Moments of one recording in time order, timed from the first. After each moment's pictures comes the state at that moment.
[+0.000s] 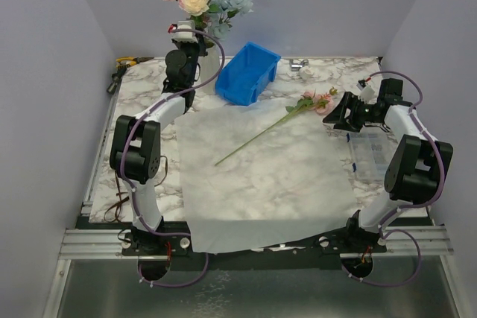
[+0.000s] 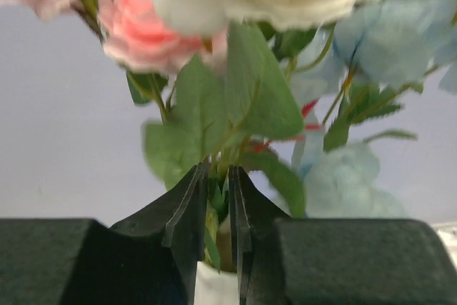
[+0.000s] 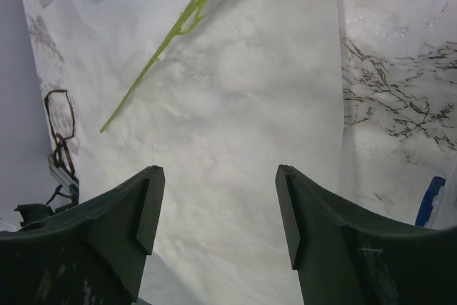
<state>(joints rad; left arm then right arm) -0.24 1.94 1.44 0.90 -0.10 -0.06 -0.26 1.68 1.18 -0.57 -0.80 0.09</state>
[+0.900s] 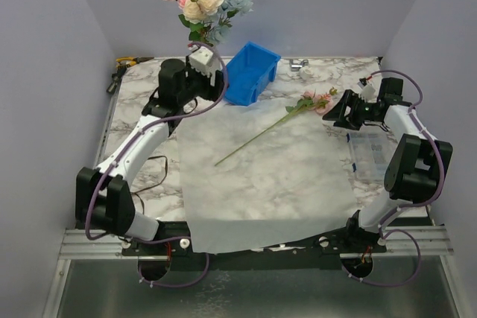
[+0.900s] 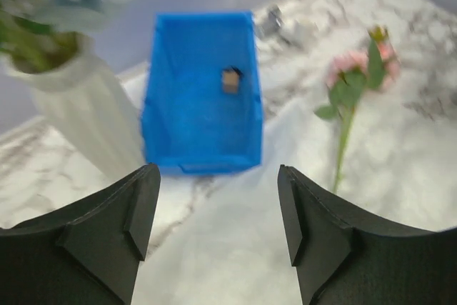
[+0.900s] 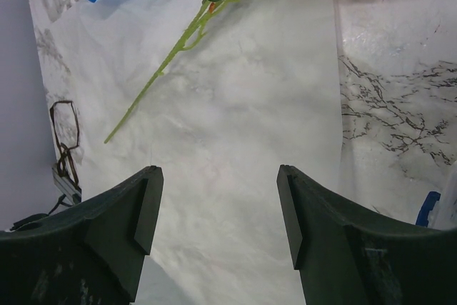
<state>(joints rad) -0.30 1.38 1.10 0.17 0.30 0.05 -0.26 1.68 1.18 -0.52 -0.81 0.13</state>
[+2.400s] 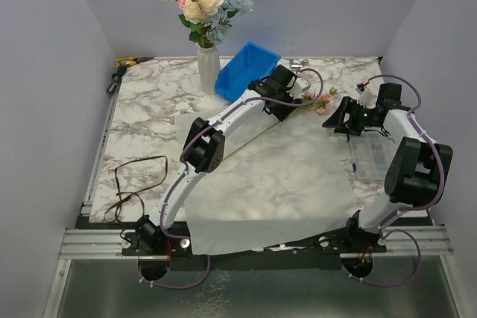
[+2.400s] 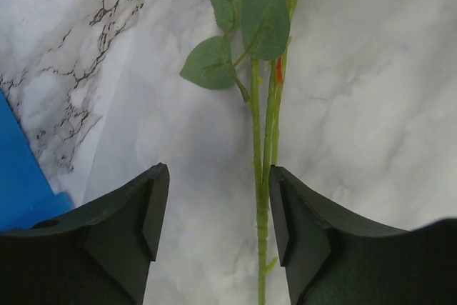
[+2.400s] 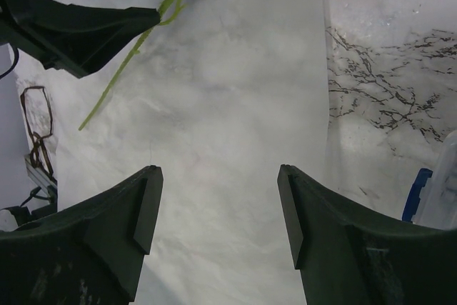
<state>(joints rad) -0.72 2.58 2.47 -0.76 0.12 0.23 -0.26 1.66 1.11 -0.53 -0.77 0.06</state>
